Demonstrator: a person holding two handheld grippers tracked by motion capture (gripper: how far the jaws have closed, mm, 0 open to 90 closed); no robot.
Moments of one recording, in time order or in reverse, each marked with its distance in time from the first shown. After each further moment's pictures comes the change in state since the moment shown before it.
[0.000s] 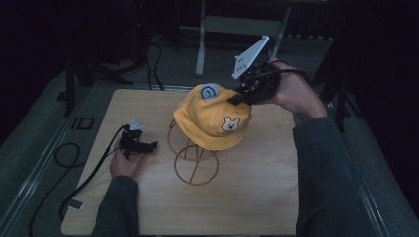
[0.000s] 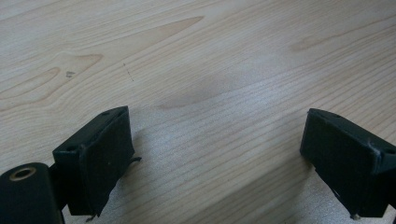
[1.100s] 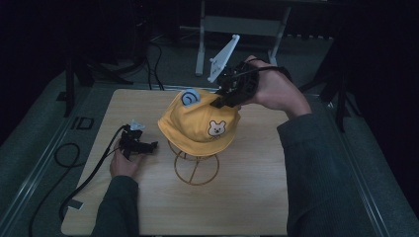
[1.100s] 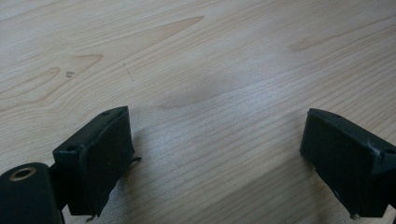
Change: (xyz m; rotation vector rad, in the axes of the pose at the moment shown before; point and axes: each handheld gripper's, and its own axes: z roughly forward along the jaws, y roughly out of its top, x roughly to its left) left arm 0.000 0.000 0.000 -0.001 0.001 0.000; right arm 0.016 0.045 0.014 0.058 0.050 -0.085
